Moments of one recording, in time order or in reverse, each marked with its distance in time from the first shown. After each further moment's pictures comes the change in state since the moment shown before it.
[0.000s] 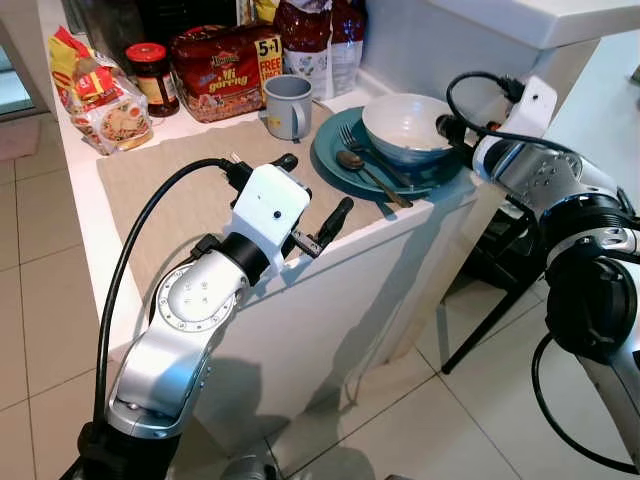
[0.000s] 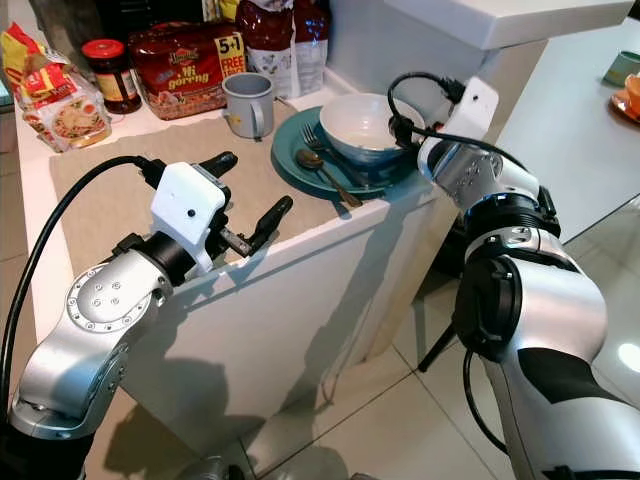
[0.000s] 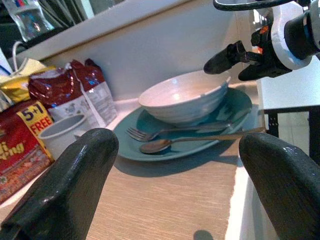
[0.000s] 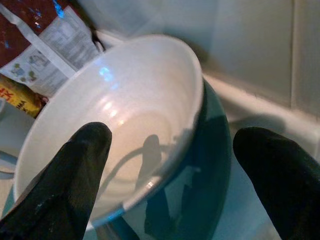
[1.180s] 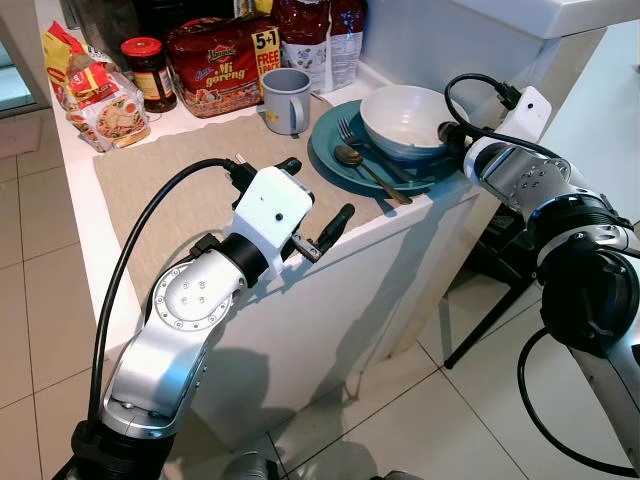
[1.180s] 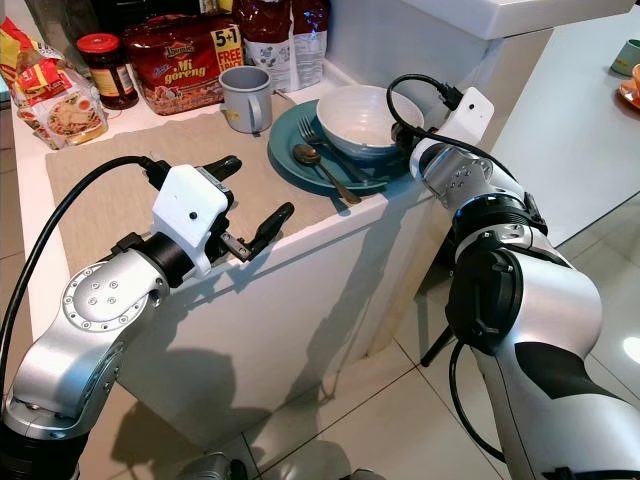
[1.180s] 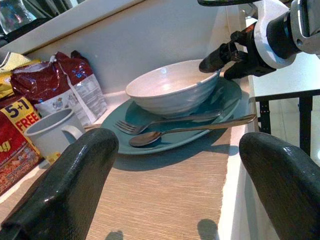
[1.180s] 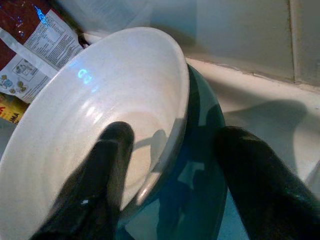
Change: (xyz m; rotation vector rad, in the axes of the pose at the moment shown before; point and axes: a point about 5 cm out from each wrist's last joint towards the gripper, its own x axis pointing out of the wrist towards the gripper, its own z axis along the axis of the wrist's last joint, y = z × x) left arm -0.002 0.001 0.000 0.022 0.019 -0.041; right arm 0.004 0.004 -0.007 0.091 -0.017 -0.037
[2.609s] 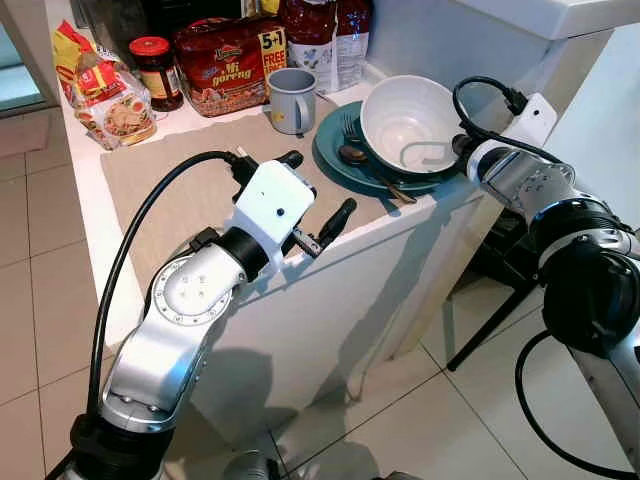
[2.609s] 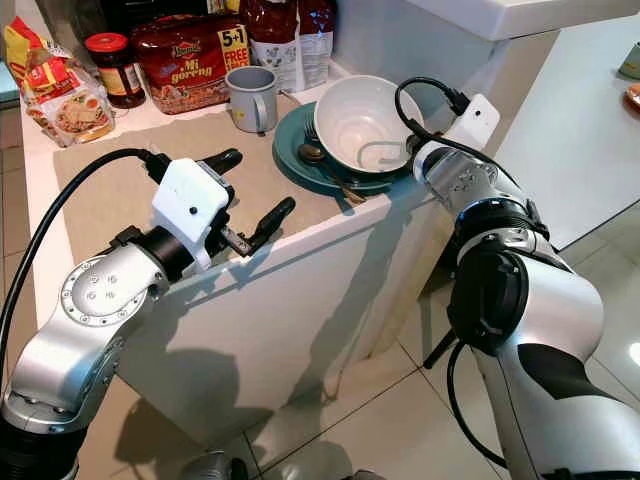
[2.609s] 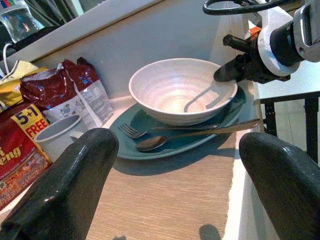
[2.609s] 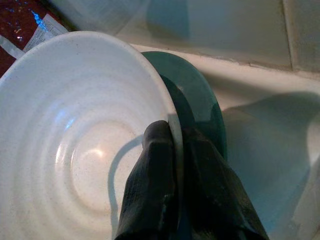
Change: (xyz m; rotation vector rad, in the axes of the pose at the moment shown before) left arm 0.003 0.003 0.005 0.025 -0.019 -0.003; right arm 0.000 -0.006 0.000 0.041 -0.019 -0.005
